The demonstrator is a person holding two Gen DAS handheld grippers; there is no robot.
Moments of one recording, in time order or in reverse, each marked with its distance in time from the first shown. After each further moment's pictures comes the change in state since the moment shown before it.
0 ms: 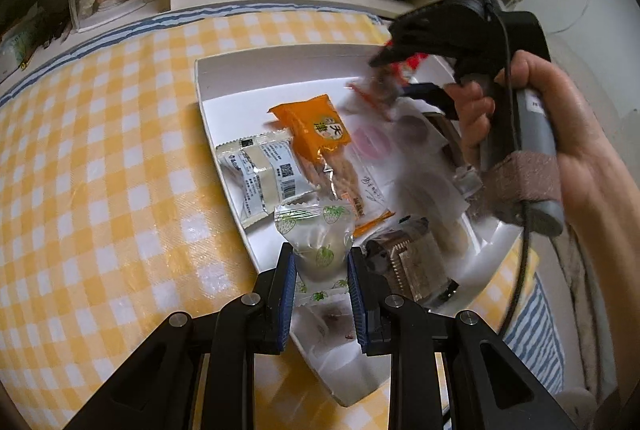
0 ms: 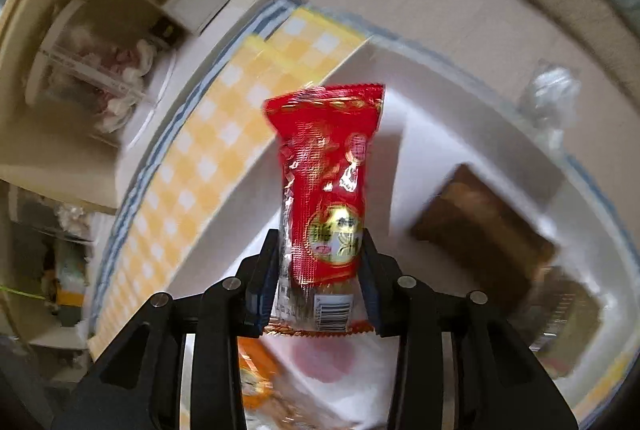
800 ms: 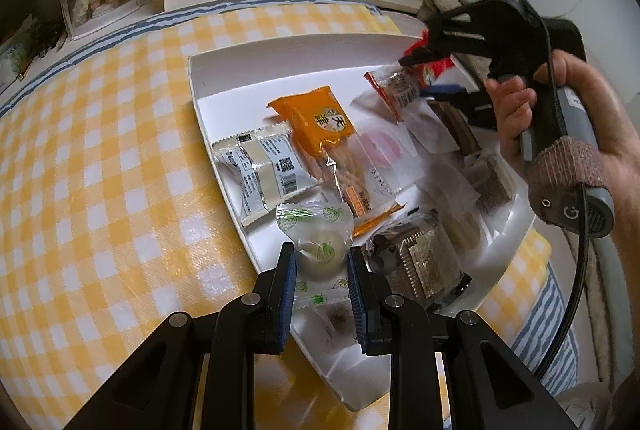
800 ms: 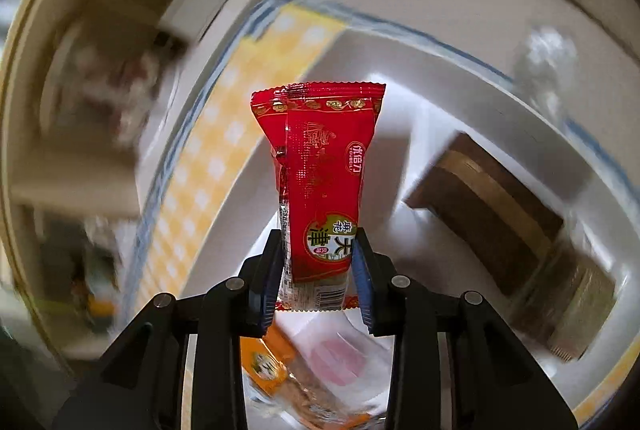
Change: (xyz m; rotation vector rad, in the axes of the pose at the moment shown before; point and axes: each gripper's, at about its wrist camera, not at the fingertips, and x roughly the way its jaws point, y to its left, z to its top) left arm 0.006 -0.004 -0.001 0.038 0.013 0.023; right arm -0.017 -0.030 -0.006 0.155 0.007 0.083
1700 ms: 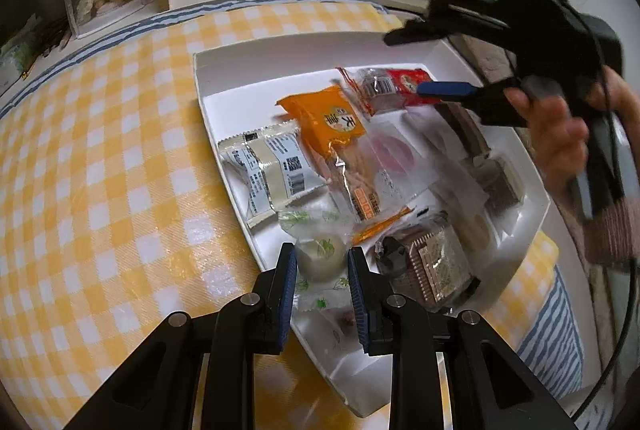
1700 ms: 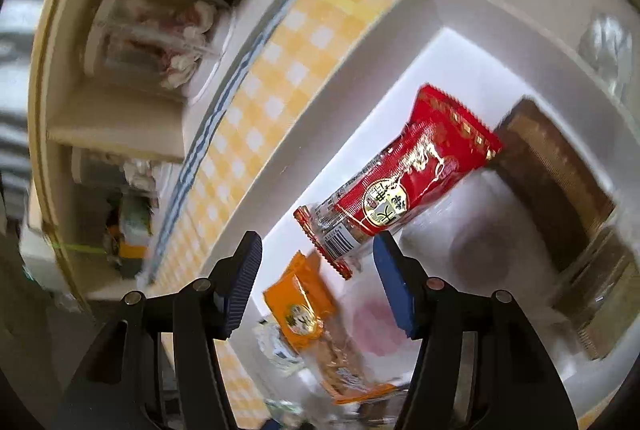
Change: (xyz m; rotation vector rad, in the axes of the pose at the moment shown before) left arm 0.004 0.003 0.000 -0.009 0.003 0.018; right arm 0.010 0.025 -0.015 -0.206 0.157 0.127
